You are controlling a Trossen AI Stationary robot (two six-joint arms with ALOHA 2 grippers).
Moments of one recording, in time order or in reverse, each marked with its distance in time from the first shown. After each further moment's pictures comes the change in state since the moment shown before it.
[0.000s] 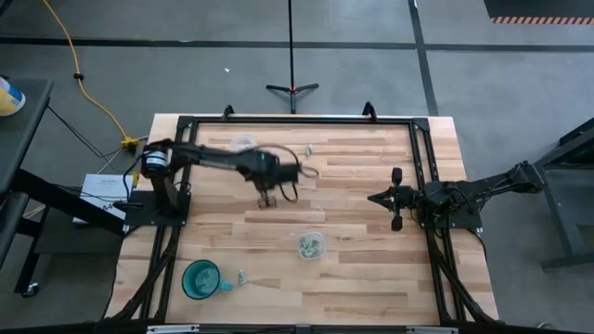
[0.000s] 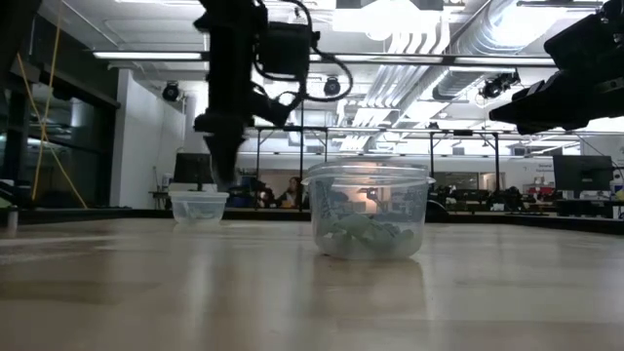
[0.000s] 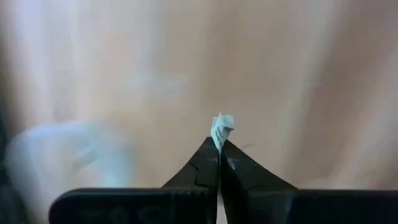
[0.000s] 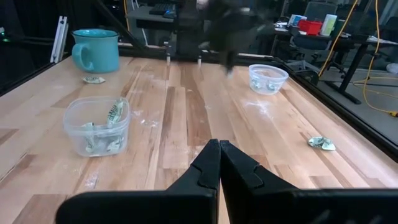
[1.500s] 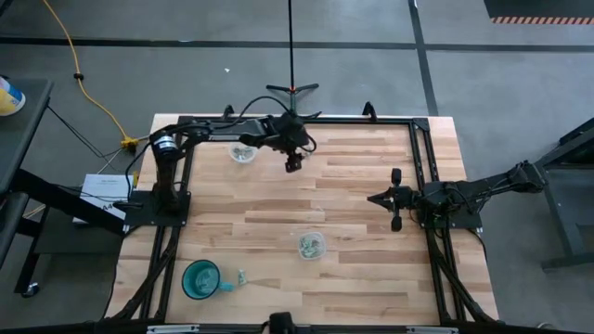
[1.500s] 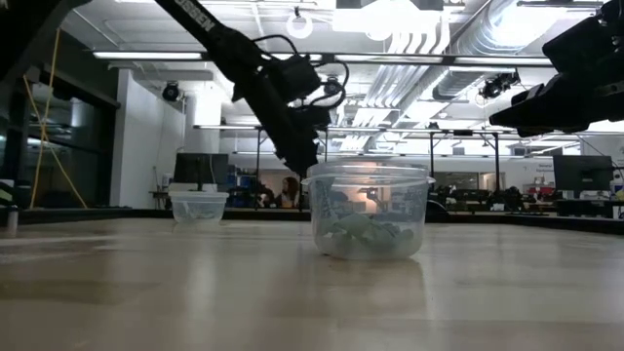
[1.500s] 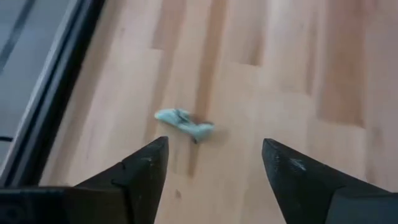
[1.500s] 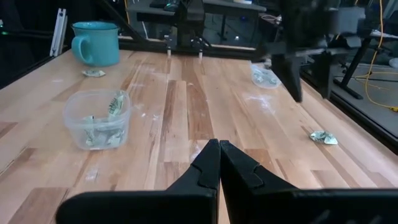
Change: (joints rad) left arm 0.318 0.098 -0.008 0.759 0.370 0.301; right arm 0.000 0.020 0.000 -0.009 -0.002 0.006
